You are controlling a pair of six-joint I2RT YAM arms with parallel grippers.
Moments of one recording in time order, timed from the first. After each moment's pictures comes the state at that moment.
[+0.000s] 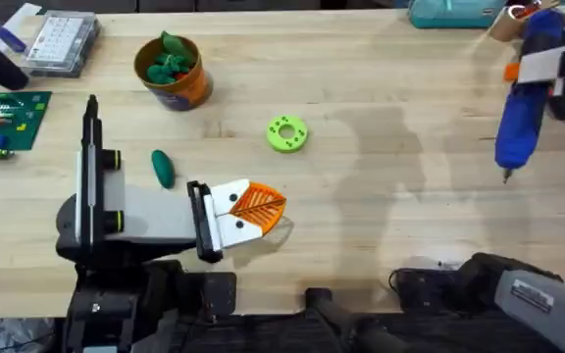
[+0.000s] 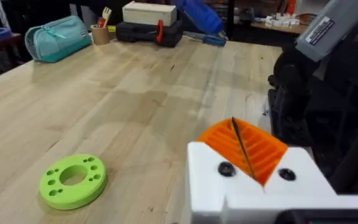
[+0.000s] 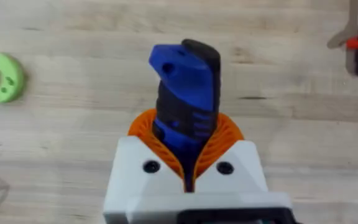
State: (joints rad) left arm 0.04 0.00 0.03 -0.19 1.33 0.10; right arm -0.29 1.14 1.25 -1.10 -0.22 -0.24
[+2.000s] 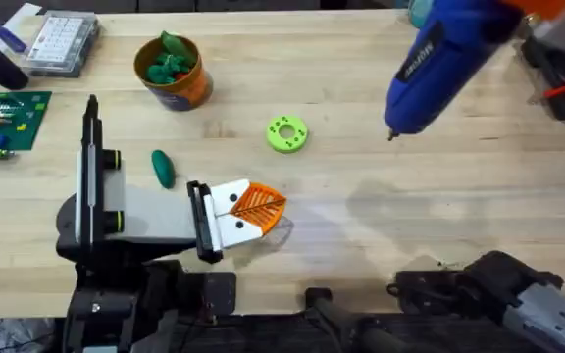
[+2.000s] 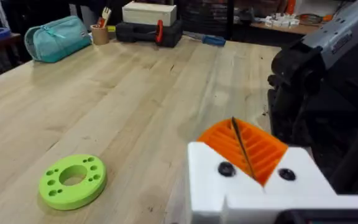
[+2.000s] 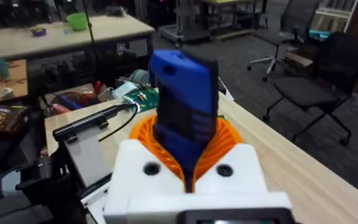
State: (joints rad) left arm 0.04 0.00 0.03 -0.20 1.34 0.10; right arm 0.47 0.69 1.10 -0.36 -0.56 0.04
